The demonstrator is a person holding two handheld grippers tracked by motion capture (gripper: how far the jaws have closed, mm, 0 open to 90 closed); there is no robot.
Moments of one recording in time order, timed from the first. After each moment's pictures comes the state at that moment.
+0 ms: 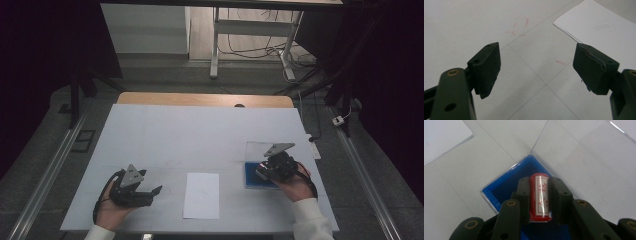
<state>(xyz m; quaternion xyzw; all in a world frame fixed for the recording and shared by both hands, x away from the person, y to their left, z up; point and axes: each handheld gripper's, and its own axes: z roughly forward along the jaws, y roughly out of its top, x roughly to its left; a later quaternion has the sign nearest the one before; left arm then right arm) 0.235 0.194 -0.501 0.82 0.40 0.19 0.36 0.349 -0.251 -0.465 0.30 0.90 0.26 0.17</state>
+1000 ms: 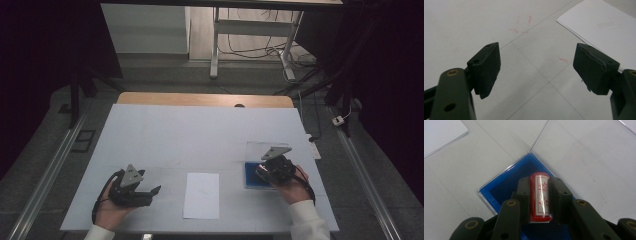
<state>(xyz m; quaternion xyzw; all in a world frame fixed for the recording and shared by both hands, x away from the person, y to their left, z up) 0.235 0.195 -0.502 0.82 0.41 0.20 0.35 0.342 -0.246 -0.473 0.31 0.90 0.25 0.19</state>
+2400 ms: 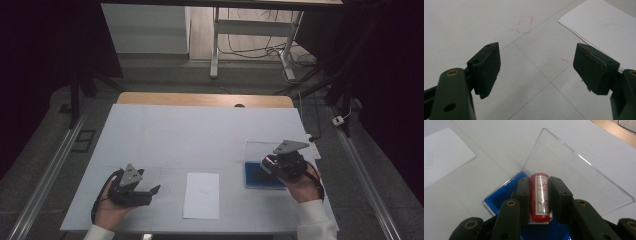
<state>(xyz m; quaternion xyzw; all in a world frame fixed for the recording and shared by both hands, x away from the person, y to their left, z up) 0.235 0.197 -0.500 0.82 0.41 0.19 0.35 0.334 -0.263 -0.435 0.31 0.87 0.31 0.21</state>
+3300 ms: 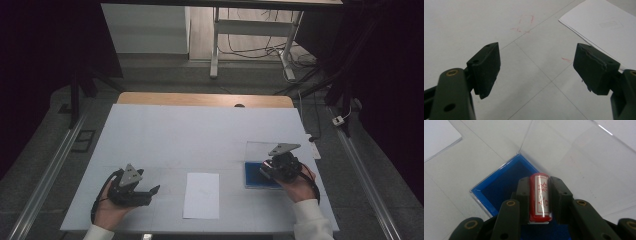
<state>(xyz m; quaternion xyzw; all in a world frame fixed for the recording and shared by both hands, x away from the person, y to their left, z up) 0.235 0.197 -0.500 0.82 0.41 0.19 0.35 0.348 -0.262 -0.466 0.33 0.89 0.27 0.19</state>
